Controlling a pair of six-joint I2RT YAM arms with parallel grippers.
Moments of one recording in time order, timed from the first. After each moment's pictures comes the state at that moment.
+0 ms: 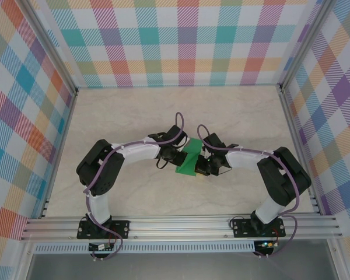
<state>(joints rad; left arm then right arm) -0.74 1.88 1.20 -0.45 0.10 -0.22 0.60 1.64 0.79 -0.34 -0.36 0.80</state>
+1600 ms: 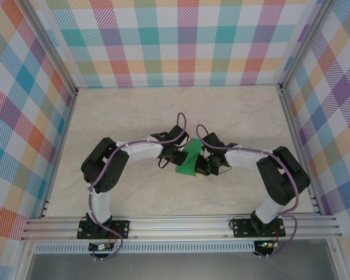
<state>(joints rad) -0.74 1.93 1.23 -0.45 0.07 -0.21 0.60 1.65 0.81 -0.37 -0.35 0.79</state>
